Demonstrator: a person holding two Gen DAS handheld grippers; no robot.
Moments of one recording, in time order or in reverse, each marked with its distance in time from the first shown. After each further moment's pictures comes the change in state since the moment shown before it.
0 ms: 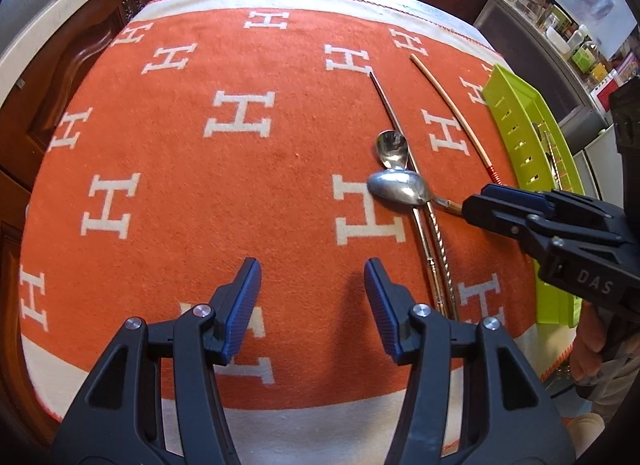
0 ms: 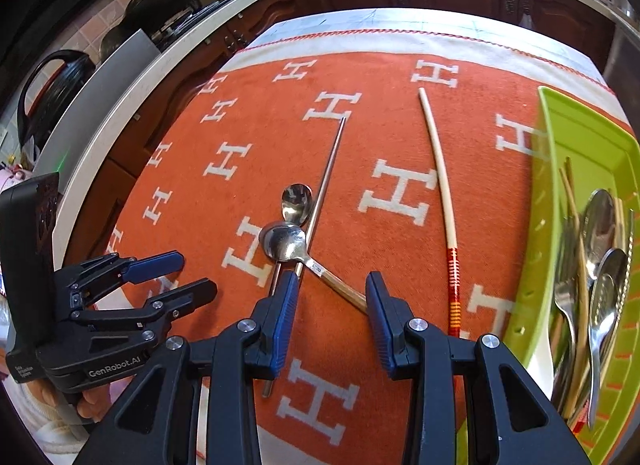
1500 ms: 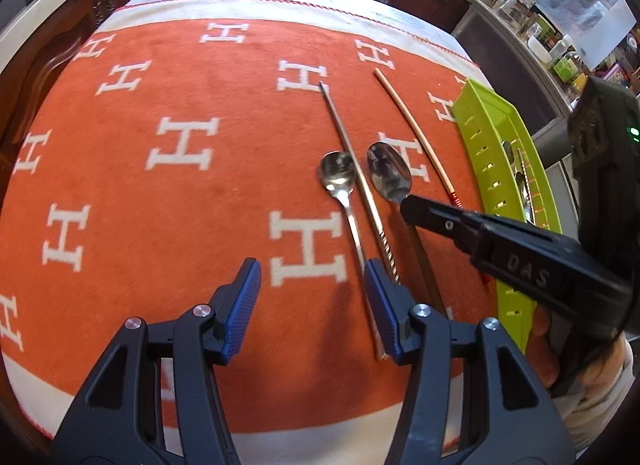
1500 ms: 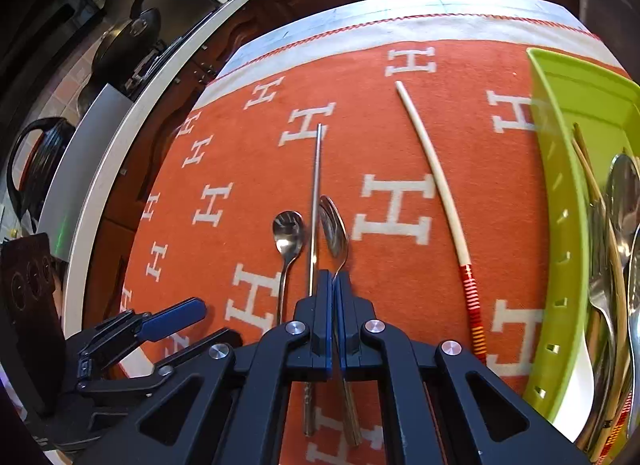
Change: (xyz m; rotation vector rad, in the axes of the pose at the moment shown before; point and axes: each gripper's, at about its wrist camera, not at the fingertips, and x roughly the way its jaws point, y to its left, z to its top) left arm 0.009 -0.026 0.027 -0.001 0.000 -0.089; right arm 0.021 -0.017 0.018 0.217 -0.042 0.057
